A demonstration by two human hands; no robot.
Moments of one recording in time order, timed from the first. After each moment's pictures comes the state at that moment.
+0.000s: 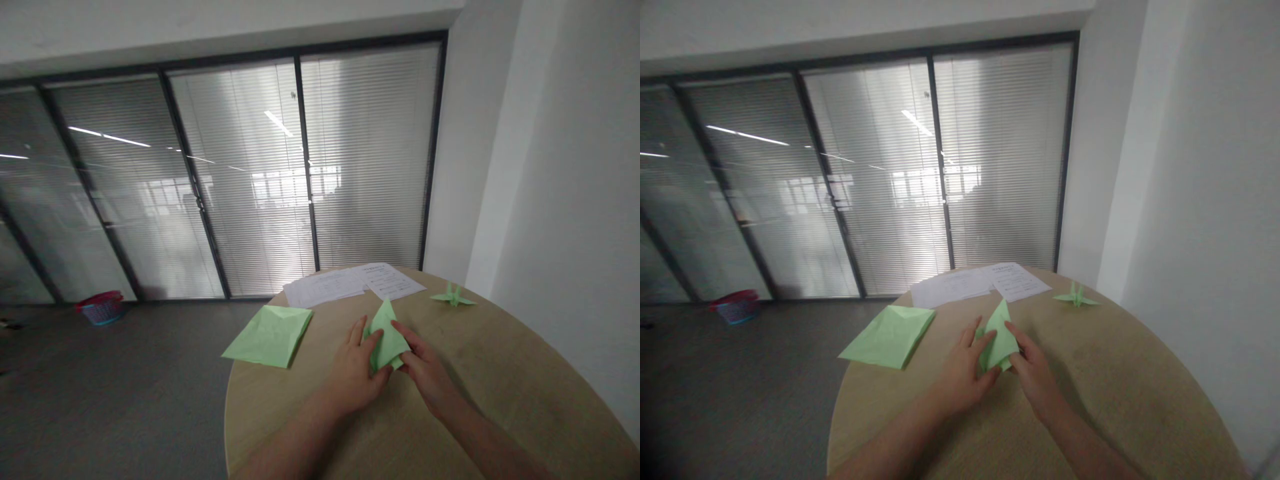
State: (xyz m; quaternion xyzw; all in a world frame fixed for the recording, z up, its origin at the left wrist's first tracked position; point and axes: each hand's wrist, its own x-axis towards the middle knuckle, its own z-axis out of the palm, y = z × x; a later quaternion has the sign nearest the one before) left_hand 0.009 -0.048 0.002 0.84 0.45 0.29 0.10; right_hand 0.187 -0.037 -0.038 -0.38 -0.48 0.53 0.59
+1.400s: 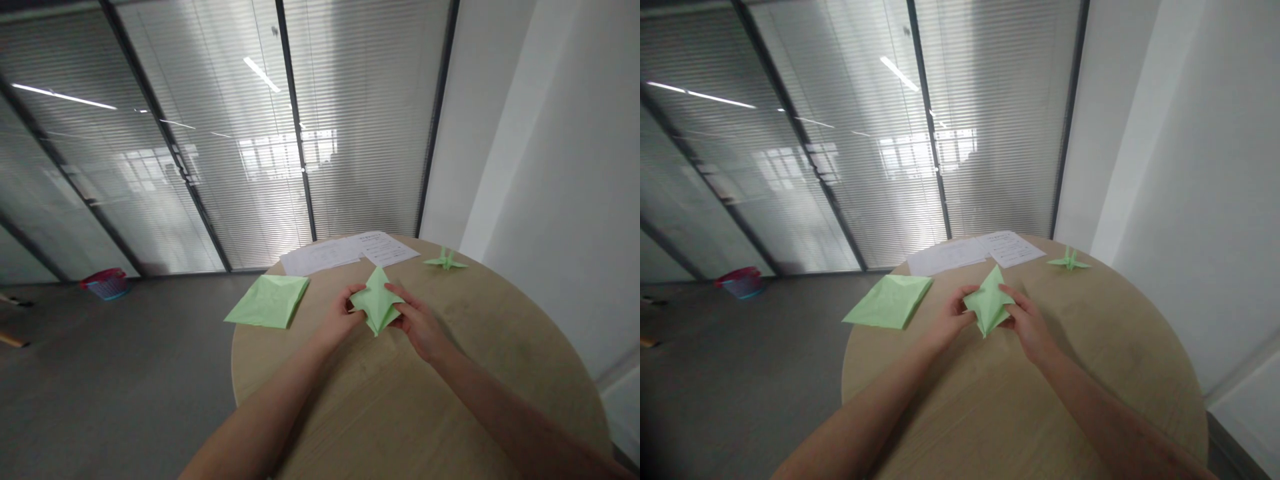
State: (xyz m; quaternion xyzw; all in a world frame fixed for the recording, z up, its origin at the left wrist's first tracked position) left_hand 0.009 -0.018 -0.013 0.62 0.32 0.49 0.52; right_hand 0.194 -0.039 -0.023 -0.34 -0.38 0.60 0.61
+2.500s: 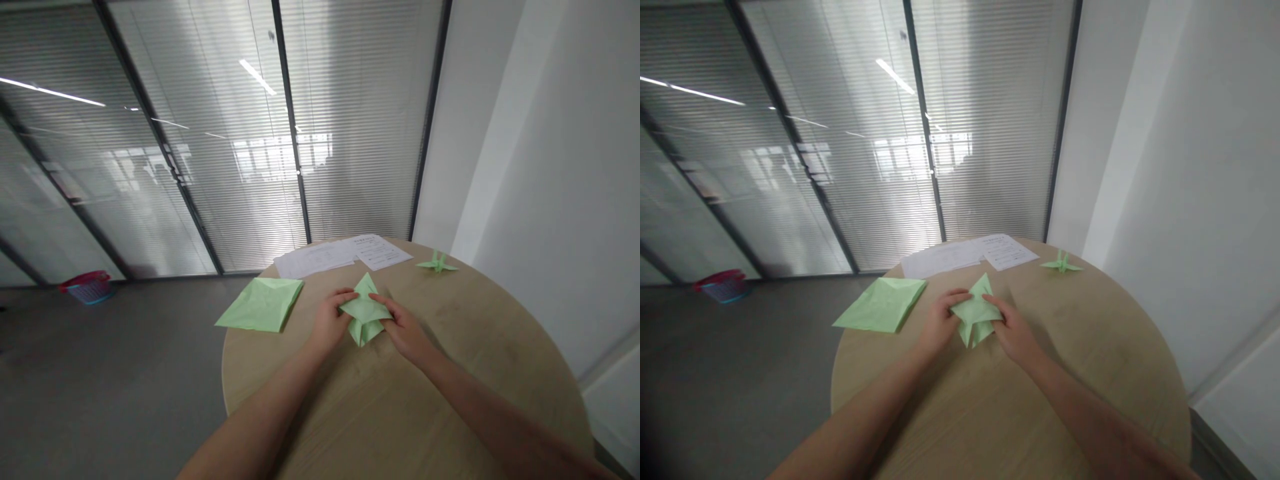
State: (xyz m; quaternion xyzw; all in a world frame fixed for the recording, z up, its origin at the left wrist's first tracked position) left_hand 0.005 -0.022 0.001 0.69 0.40 0.52 0.31; right_hand 0.192 -0.036 -0.031 -0.40 -0.61 0.40 0.55
